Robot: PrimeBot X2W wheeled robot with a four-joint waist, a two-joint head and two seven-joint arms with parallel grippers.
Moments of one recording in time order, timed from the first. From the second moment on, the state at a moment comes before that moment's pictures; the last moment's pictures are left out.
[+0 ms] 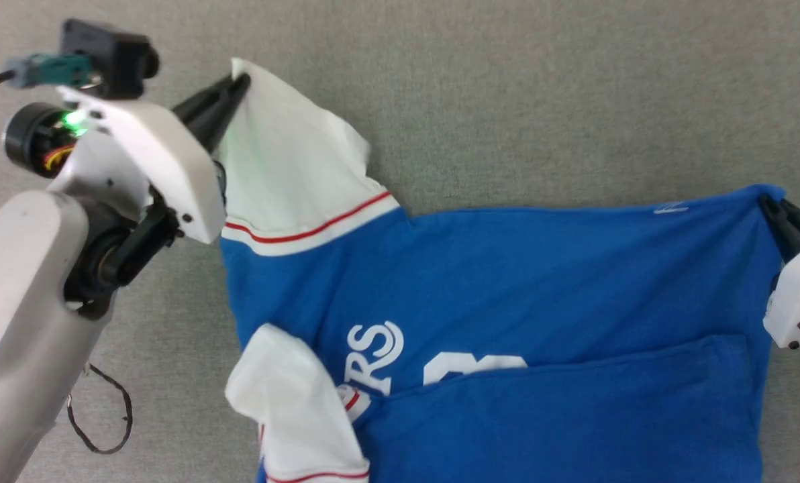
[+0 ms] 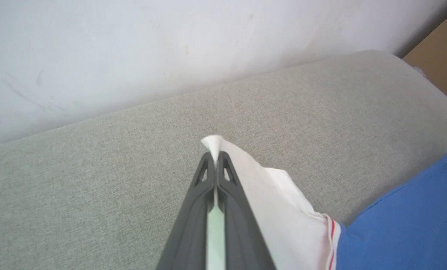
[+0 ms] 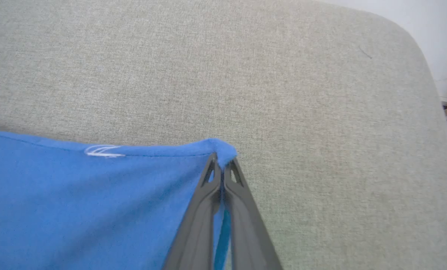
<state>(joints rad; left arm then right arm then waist) -0.77 0.65 -0.56 0.00 -0.84 0.06 0.38 -0.24 -0.30 -0.13 -0.21 0.28 0.13 0.68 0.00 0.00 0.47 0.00</state>
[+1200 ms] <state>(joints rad) 0.16 0.88 -0.49 -0.48 -0.99 0.27 0.11 0.24 -0.18 -0.23 -0.27 0.32 0.13 0.53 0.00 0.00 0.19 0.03</state>
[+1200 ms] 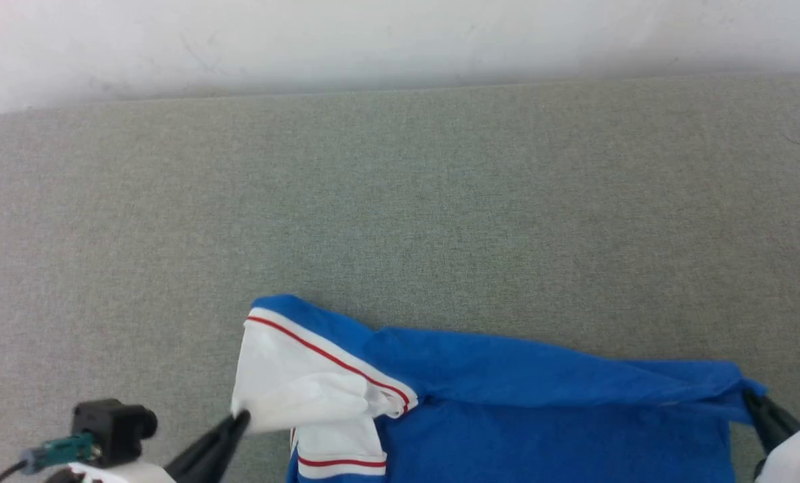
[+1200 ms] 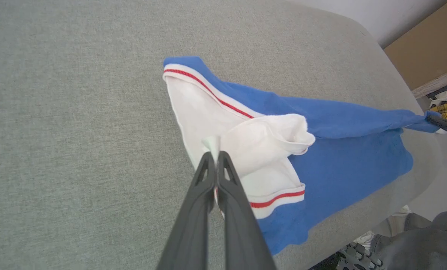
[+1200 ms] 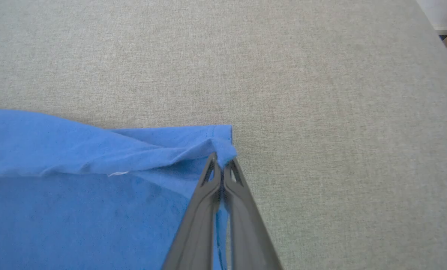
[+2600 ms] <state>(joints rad) 0.14 0.63 -0.39 -0.41 -0.72 0.50 -0.24 0.24 -0.08 -0.25 -0.15 0.25 0.13 0.52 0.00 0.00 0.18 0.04</state>
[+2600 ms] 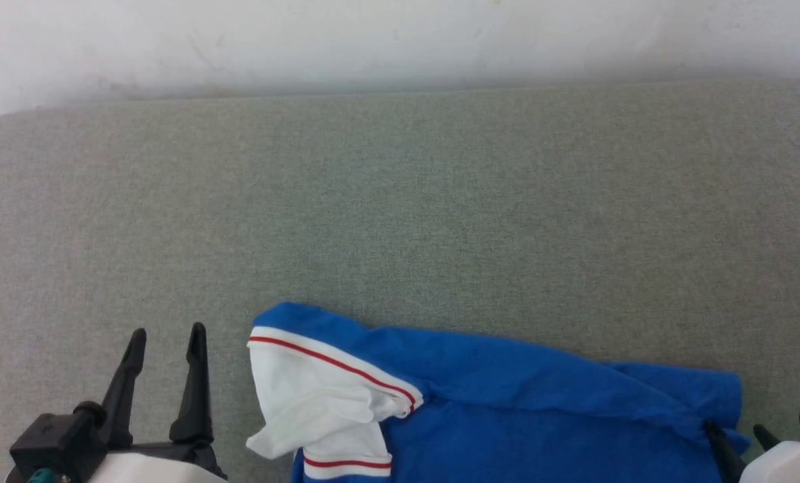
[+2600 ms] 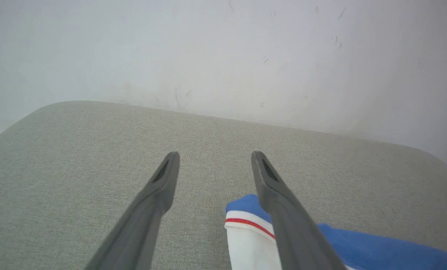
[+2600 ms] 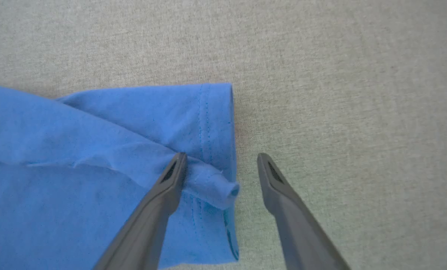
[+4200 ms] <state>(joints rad) 0.14 0.62 -0.47 -0.33 -0.70 0.49 -0.20 0.25 -0.12 0.10 -0.35 0.37 0.13 0.68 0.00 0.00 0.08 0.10</state>
